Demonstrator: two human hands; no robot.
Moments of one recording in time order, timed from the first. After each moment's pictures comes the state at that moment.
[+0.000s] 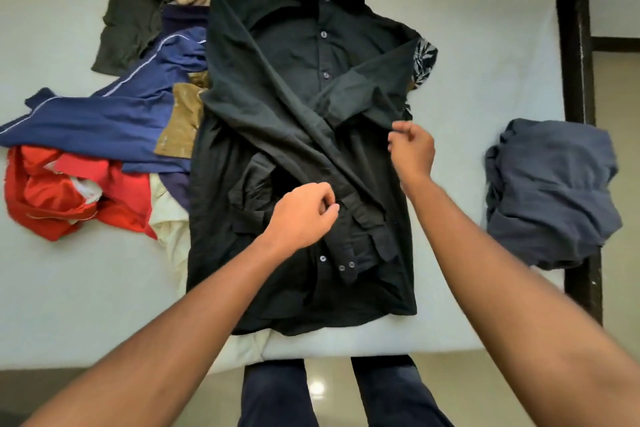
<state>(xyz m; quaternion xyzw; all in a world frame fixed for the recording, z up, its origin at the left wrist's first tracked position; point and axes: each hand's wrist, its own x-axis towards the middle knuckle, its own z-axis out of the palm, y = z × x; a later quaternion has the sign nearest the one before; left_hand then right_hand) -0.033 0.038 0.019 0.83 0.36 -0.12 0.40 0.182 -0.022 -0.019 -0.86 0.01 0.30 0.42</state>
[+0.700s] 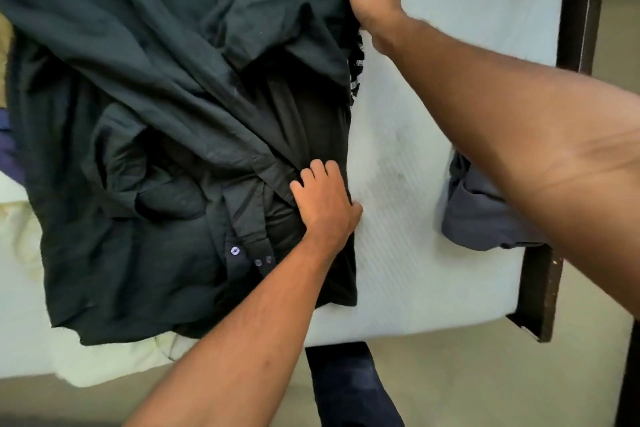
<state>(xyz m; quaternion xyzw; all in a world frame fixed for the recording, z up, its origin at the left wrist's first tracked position) 0.114 -0.111 -0.093 0.83 0.45 -0.26 0.21 0.332 0.046 -0.092 -0.81 -0.15 0.36 0.43</state>
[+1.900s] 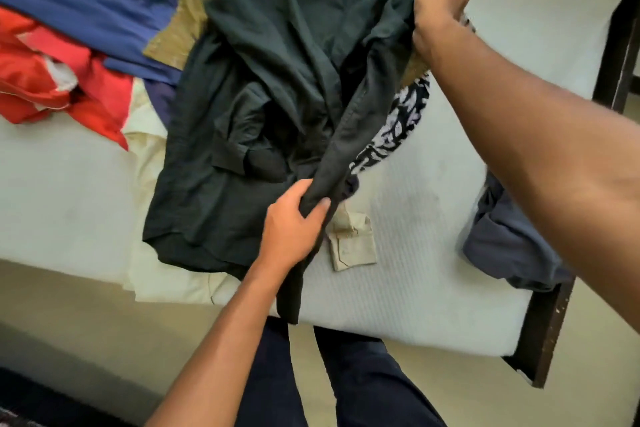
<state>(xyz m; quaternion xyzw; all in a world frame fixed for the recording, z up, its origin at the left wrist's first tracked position) -0.059 -0.072 0.031 0.60 0.57 0.08 0.56 0.250 0.117 0.023 -0.84 -0.15 0.20 0.48</state>
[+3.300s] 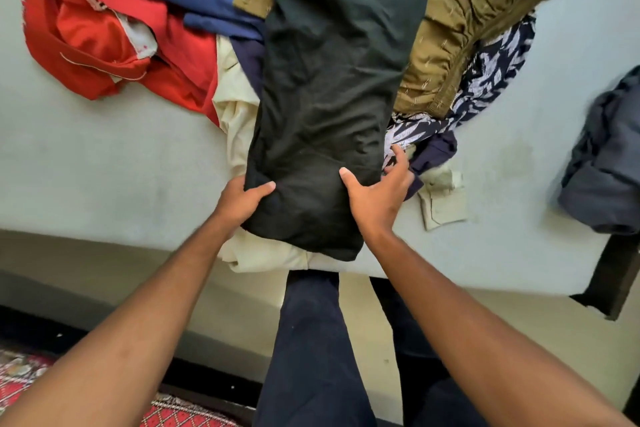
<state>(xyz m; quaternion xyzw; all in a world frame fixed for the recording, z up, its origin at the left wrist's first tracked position) -0.304 0.038 -0.056 0.39 0.67 -0.09 0.62 -0.111 -0.076 -0.044 -0.90 -0.07 0.33 0.28</state>
